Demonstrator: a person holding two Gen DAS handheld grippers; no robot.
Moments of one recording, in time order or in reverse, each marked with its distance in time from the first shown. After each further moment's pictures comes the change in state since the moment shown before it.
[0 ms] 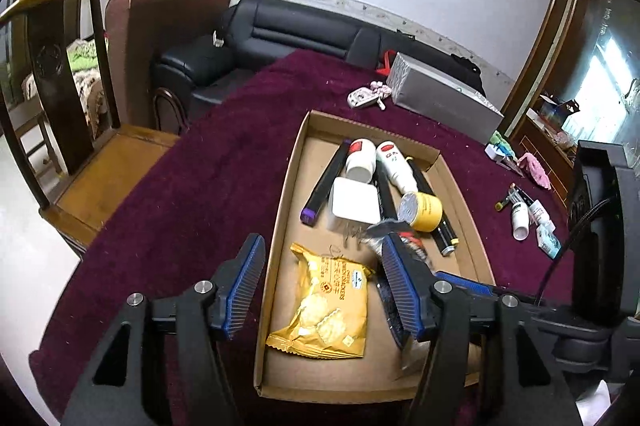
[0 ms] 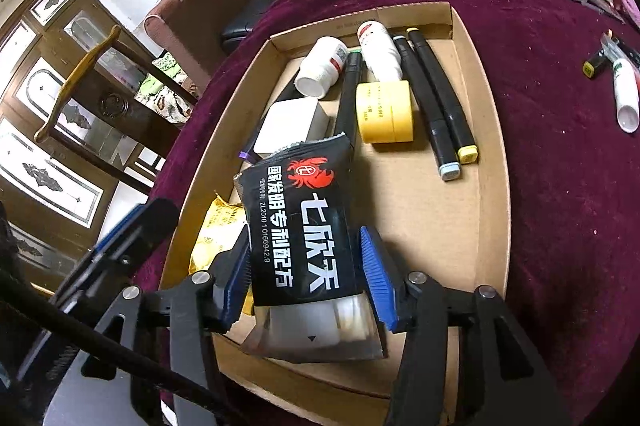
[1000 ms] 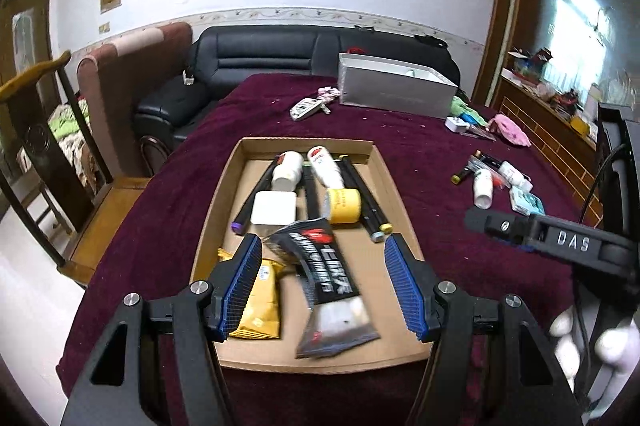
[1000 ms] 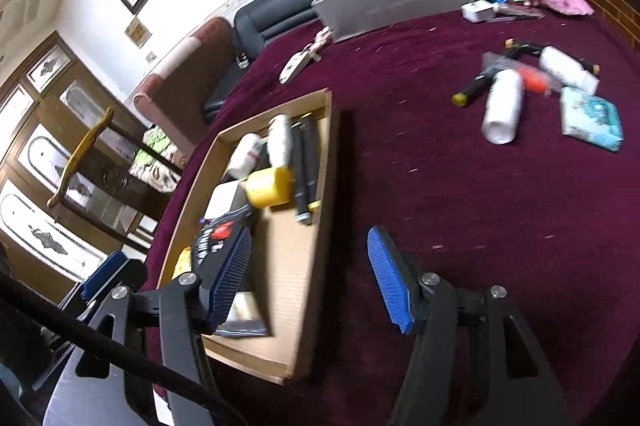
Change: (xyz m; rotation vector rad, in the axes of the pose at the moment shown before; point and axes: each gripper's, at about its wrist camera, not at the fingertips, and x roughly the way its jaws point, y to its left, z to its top) left arm -0.038 -0.104 -0.008 0.228 -0.023 0.031; right arm -0.108 -0.090 -0.003 0.139 -0.227 -0.014
